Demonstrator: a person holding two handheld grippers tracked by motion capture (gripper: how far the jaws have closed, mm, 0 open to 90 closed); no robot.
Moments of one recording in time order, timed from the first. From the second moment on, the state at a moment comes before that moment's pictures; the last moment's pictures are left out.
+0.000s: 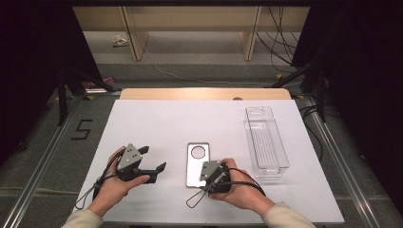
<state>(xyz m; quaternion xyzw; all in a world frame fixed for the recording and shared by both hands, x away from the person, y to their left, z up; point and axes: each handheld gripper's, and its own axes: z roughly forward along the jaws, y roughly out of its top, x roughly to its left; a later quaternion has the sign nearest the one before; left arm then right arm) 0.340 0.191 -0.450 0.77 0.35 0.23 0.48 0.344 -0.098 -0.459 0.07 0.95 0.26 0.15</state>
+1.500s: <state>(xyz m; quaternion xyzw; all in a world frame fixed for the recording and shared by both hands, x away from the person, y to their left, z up) 0.340 0.192 -0.450 0.77 0.35 0.23 0.48 0.350 -0.048 -0.460 0.03 0.98 0.11 0.15</state>
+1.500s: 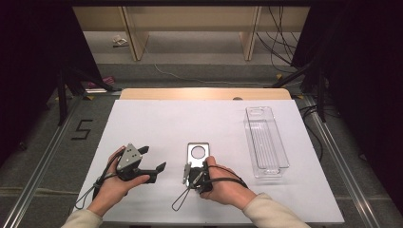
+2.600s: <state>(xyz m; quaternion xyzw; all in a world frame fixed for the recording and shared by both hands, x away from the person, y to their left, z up) 0.340 0.192 -0.450 0.77 0.35 0.23 0.48 0.343 -0.038 -0.460 -0.02 0.99 0.08 0.14</state>
